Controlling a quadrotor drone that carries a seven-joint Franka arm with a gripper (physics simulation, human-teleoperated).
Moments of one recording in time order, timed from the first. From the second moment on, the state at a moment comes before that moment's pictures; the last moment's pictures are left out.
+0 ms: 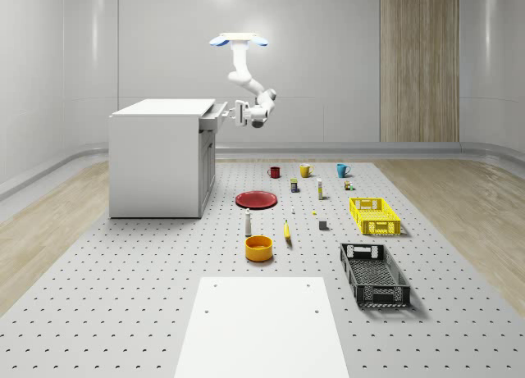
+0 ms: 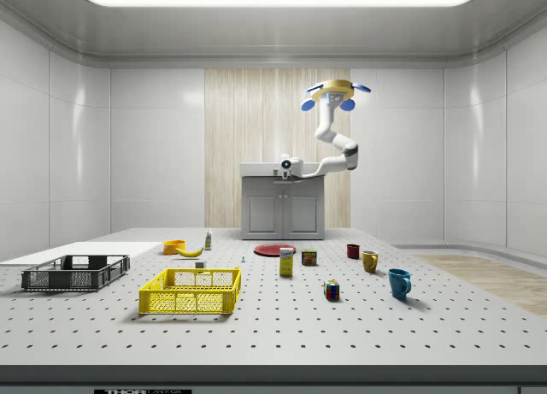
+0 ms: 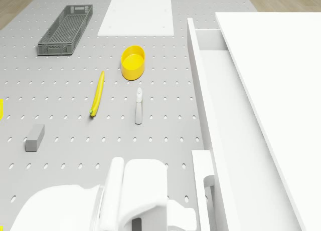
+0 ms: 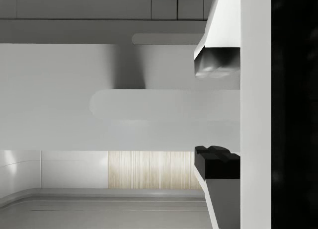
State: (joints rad) arm 0.84 -1.06 -0.88 -2.44 0.83 1.89 0.77
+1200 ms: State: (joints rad) arm 0.86 -1.08 -0.88 -2.44 0.82 1.91 0.79
